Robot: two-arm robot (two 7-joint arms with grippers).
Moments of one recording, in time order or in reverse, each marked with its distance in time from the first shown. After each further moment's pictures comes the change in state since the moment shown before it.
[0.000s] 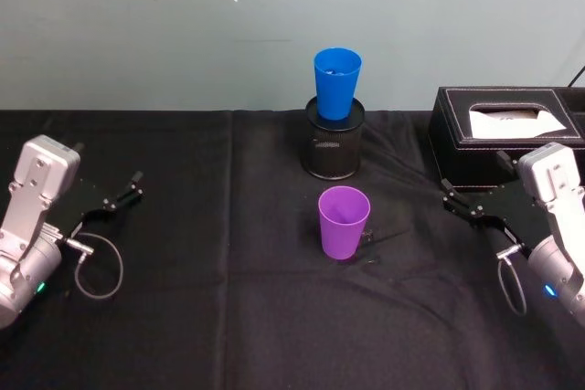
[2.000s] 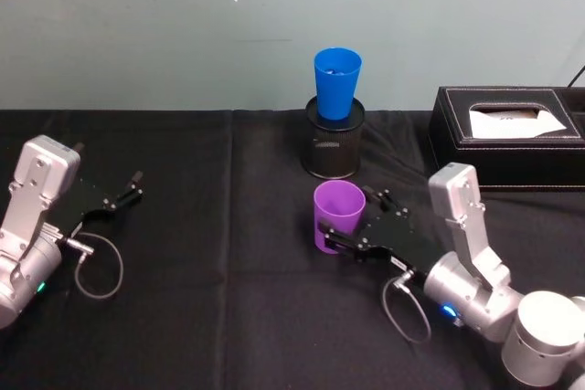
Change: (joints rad) left arm 0.000 0.000 0.000 0.000 0.000 0.000 0.000; right arm 0.072 -0.223 -0.050 0.165 0.114 -0.071 0.393
